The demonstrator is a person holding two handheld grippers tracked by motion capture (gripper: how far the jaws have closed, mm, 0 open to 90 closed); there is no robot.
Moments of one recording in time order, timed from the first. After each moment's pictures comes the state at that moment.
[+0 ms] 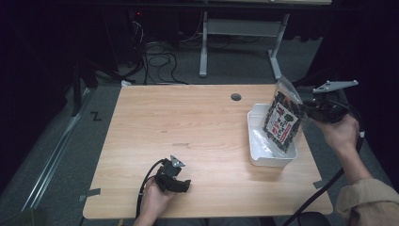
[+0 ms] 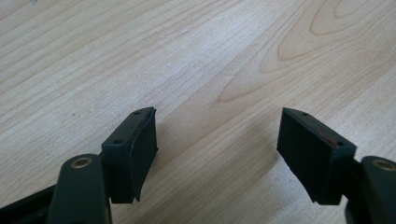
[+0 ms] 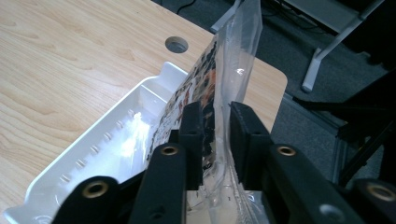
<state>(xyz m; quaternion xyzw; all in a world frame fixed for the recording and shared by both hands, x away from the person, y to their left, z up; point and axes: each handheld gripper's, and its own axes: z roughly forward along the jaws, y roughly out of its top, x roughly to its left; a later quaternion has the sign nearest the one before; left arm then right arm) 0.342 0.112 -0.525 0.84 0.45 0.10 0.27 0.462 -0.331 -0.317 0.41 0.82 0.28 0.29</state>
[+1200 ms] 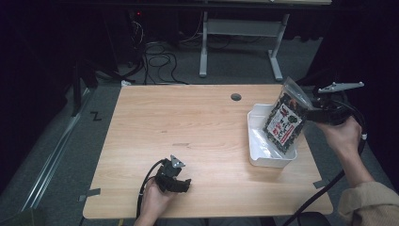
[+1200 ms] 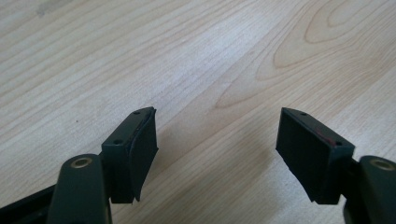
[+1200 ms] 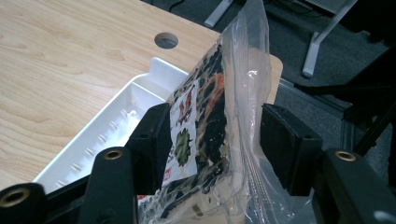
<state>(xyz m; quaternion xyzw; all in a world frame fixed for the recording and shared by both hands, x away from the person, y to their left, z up) 0.339 0.111 -0.522 0.84 0.45 0.12 0.29 0.463 -0.341 -0.323 0.45 0.80 0.28 0.28</state>
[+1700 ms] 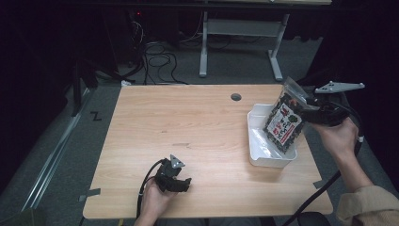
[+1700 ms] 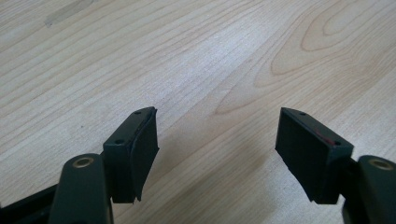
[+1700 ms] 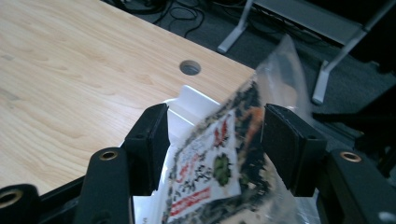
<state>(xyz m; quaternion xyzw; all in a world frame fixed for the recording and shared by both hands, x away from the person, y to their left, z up) 0.338 0.111 -0.520 0.84 0.45 0.12 0.29 0.443 -0.317 -0.308 0.41 0.80 0.33 0.28</state>
